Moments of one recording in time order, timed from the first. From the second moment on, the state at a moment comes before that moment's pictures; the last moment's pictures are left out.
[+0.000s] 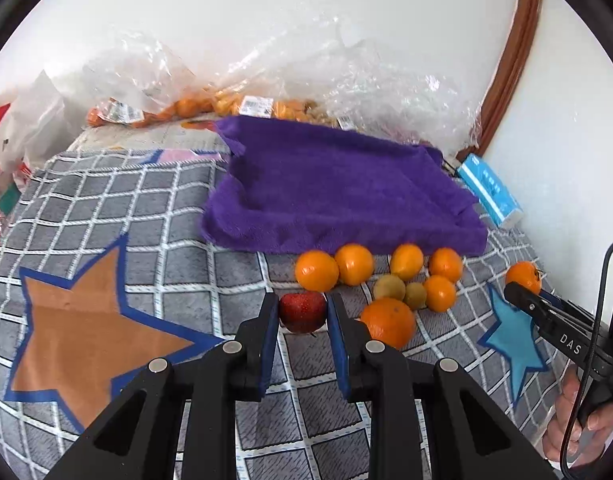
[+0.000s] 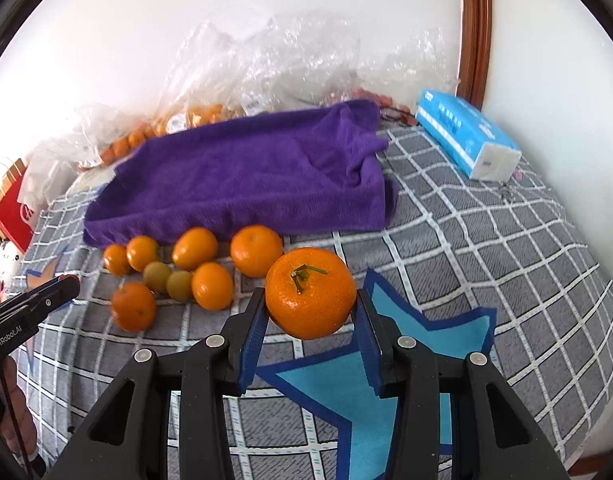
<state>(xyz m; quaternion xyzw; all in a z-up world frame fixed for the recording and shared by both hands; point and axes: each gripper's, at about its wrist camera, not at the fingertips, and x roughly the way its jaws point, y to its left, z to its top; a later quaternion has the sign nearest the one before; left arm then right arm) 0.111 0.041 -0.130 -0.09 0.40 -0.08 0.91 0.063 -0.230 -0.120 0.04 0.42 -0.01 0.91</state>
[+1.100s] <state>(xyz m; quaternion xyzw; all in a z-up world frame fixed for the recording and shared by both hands) 0.157 0.070 -0.052 -0.10 0.35 -0.07 0.93 0.110 -0.209 -0.045 0.04 0.37 -0.01 0.93</state>
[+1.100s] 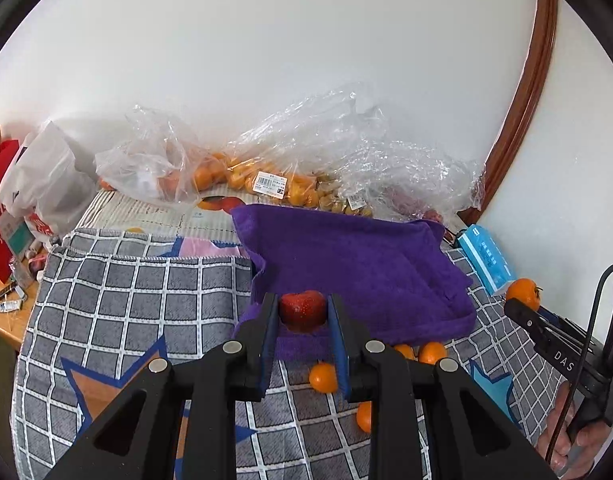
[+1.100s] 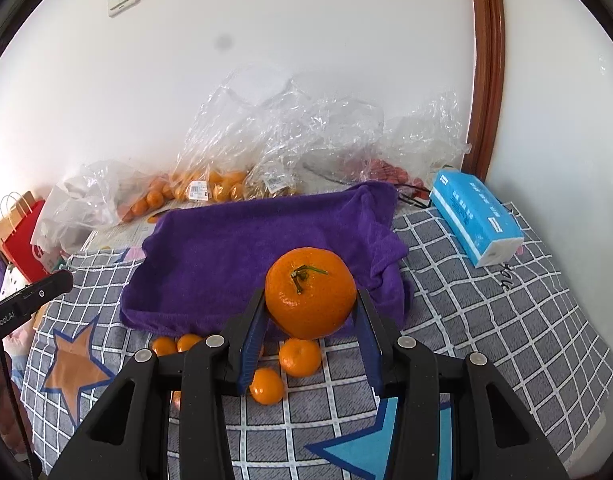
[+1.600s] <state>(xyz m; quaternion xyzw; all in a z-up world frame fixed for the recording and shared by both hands) 0.206 0.066 -0.052 -0.10 0.36 -0.07 0.93 0.160 -0.208 -0.051 0.03 0.38 -0.01 0.93</state>
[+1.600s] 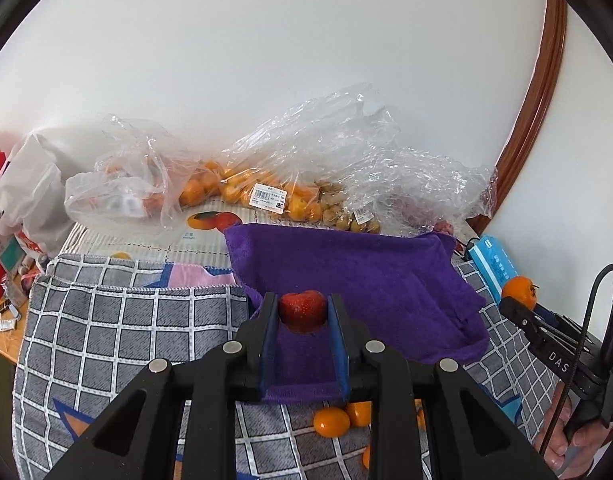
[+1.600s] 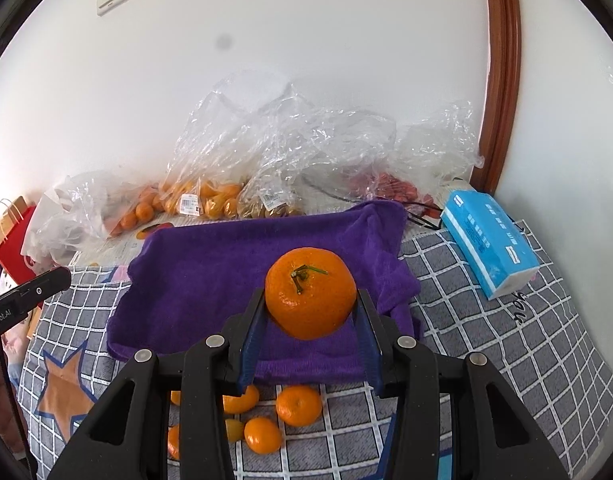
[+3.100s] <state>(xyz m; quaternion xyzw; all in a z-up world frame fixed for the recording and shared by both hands) 0.320 0.013 -0.144 -0.05 0.45 -0.11 0.88 0.275 -0.208 -0.166 0.00 0.48 -0.01 0.88</state>
